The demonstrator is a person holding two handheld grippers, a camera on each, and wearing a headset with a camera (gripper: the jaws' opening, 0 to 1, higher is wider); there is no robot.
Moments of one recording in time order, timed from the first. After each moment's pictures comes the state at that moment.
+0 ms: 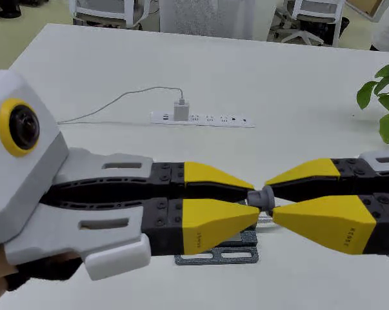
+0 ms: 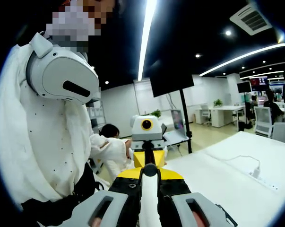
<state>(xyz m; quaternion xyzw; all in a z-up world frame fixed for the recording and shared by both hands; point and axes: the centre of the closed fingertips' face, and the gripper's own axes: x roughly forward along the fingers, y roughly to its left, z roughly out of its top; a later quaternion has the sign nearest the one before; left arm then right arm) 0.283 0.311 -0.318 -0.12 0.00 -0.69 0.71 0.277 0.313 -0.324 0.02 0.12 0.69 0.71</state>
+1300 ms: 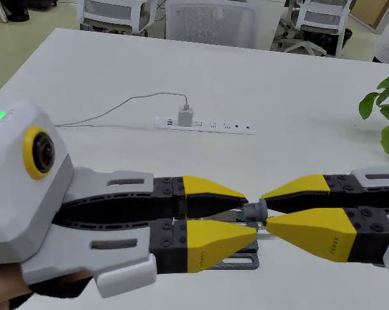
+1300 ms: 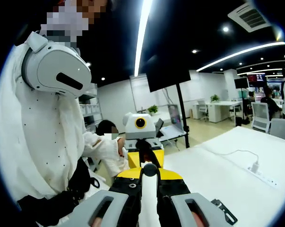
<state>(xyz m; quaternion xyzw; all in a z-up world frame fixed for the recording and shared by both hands) 0.285 0.318 -0.335 -0.12 0.01 -0.66 0.74 0.280 0.316 -0.338 0.01 0.14 0.68 0.72</state>
